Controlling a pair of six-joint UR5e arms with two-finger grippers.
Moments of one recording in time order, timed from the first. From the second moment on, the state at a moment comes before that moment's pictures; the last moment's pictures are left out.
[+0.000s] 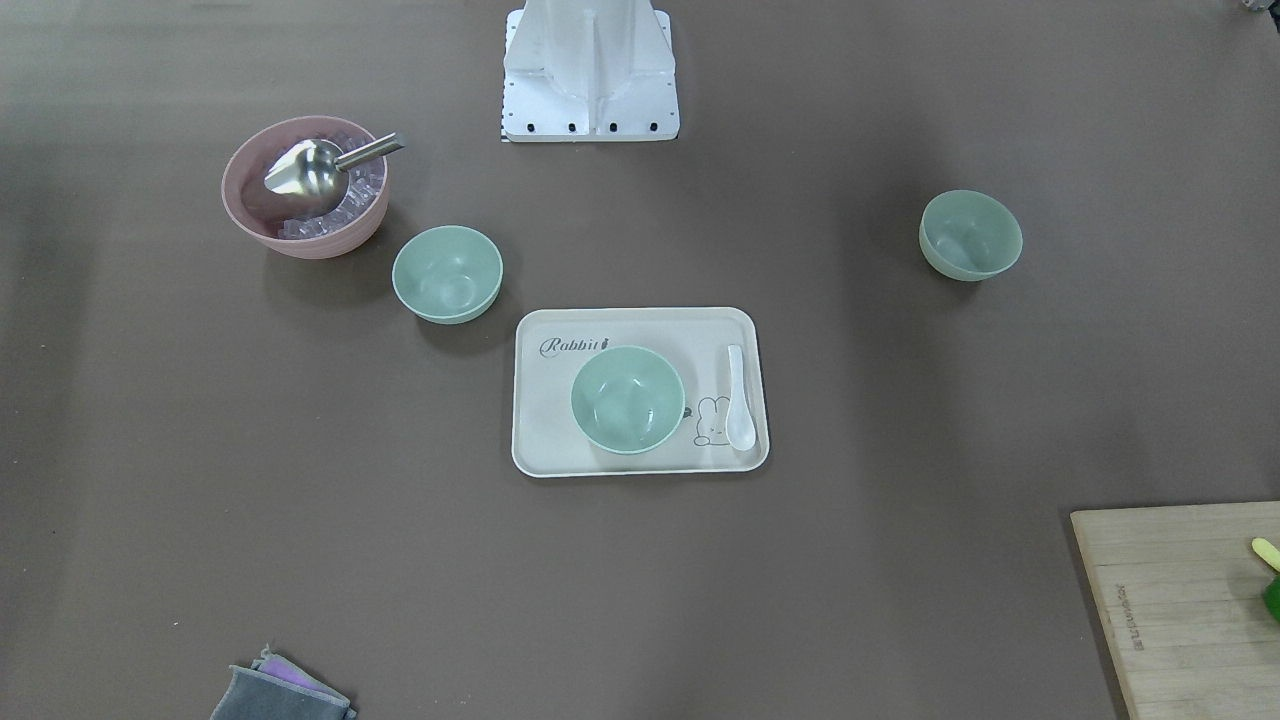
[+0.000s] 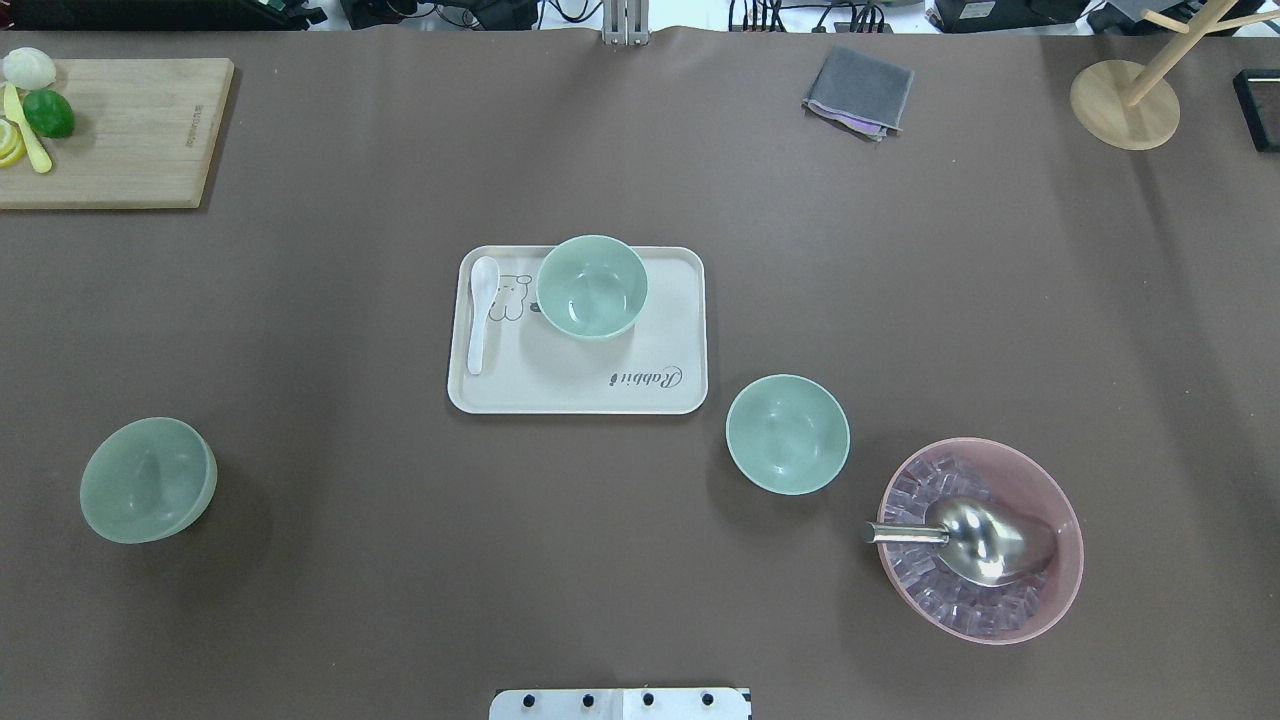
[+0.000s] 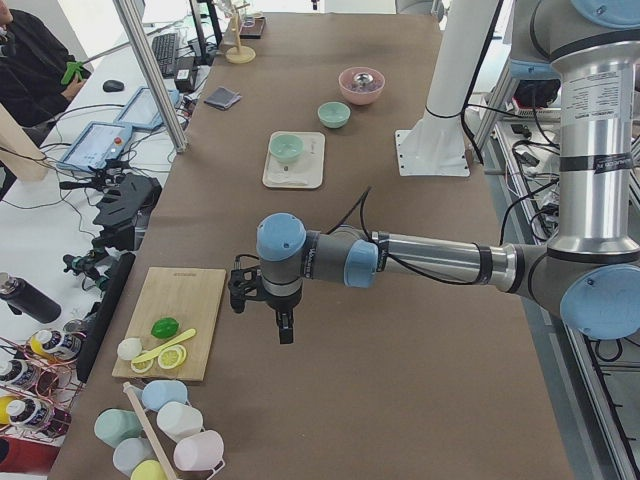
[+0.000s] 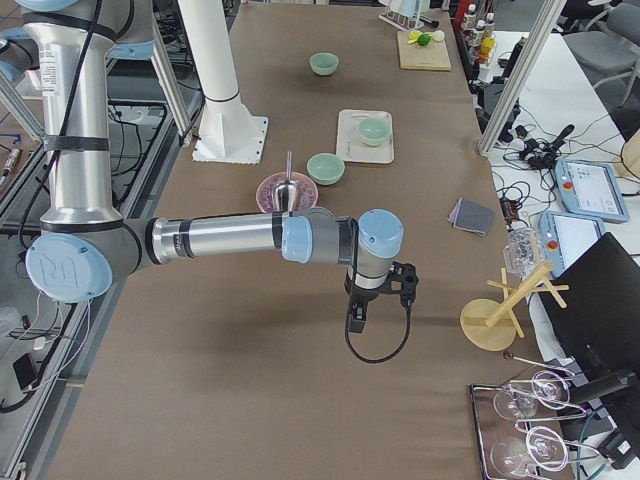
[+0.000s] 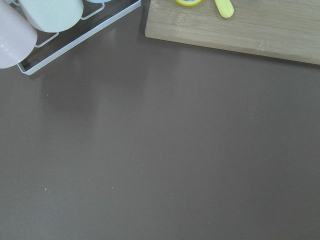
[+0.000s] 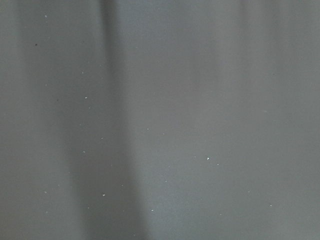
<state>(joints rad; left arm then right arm) -1.54 -1.48 -1.76 -1.62 -2.31 -0.30 1.54 -1.58 1.71 -1.73 2.34 0.09</state>
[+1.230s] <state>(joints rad) -1.20 -1.60 -1.79 -1.78 -2.35 -0.57 1.43 -1.53 1.73 -1.71 2.36 0.20</state>
